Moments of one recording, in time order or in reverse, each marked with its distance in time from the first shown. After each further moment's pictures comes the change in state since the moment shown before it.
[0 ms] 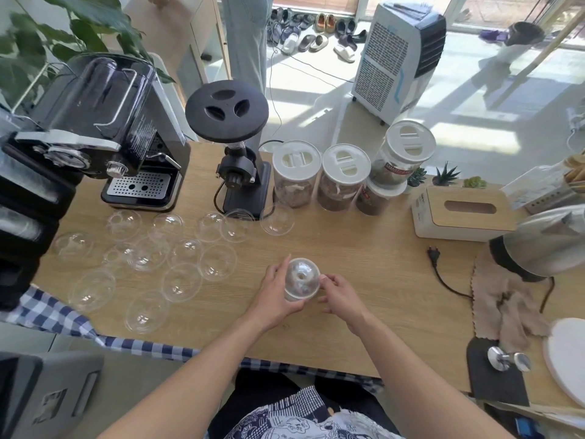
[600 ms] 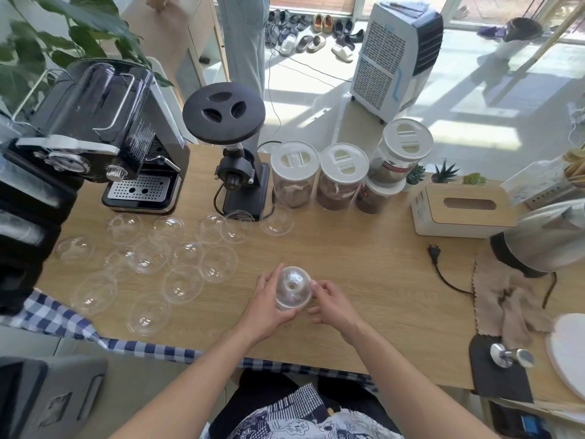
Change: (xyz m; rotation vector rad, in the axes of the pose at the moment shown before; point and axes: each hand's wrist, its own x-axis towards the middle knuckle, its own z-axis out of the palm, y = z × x) left_hand -0.021 -0.016 -0.004 -0.065 -0.016 -0.046; right_hand -0.013 0.013 0.015 -0.002 -0.078 -0.016
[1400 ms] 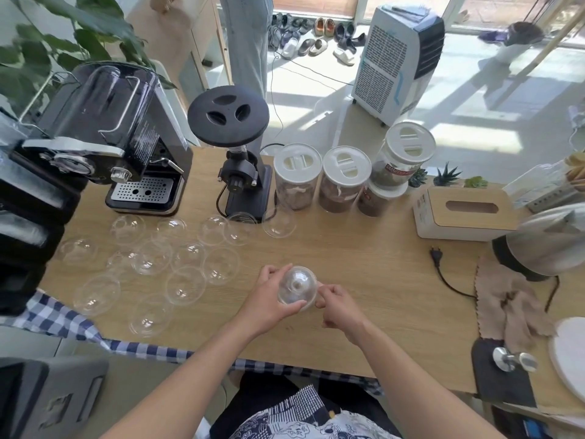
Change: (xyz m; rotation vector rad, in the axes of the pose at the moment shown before) left_hand -0.004 0.025 -0.025 0.052 0.010 0.058; right_hand 0.001 -0.006 -0.006 0.083 0.030 0.084
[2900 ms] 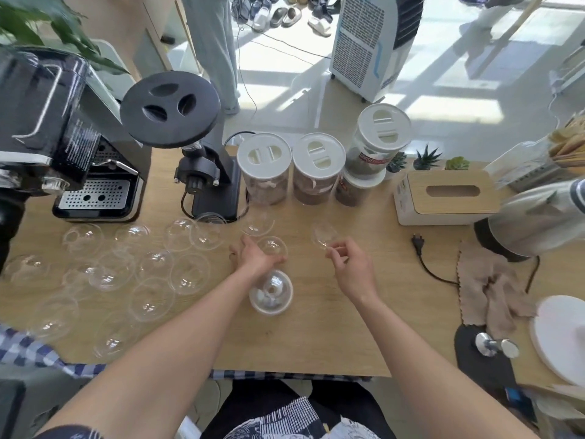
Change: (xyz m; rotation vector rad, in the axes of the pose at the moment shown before) left_hand 0.132 0.031 0.012 -0.034 0.111 -0.532; right_hand 0.053 -0.024 -0.075 -0.276 0.460 -0.424
